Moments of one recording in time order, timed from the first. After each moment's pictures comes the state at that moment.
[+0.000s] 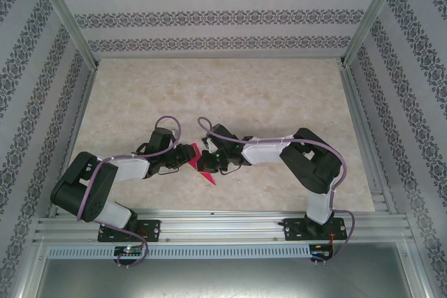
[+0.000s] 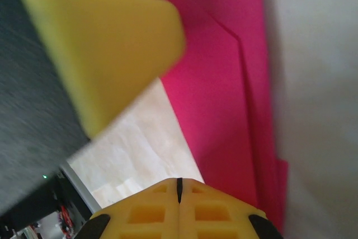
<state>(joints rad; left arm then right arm) -0.38 1.49 0.44 0.21 0.38 -0.88 0.87 1.89 1.00 -0.05 -0.52 0.89</state>
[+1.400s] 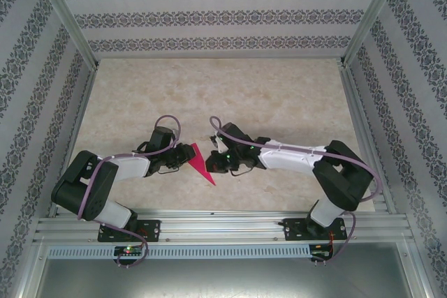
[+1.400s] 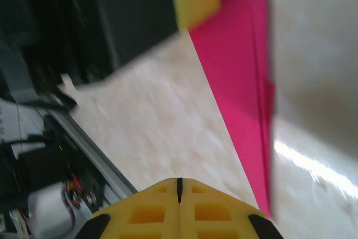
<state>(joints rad) -0.38 1.50 0.47 0.17 0.37 -0.90 0.87 1.65 0.93 -0.18 -0.46 0.83</state>
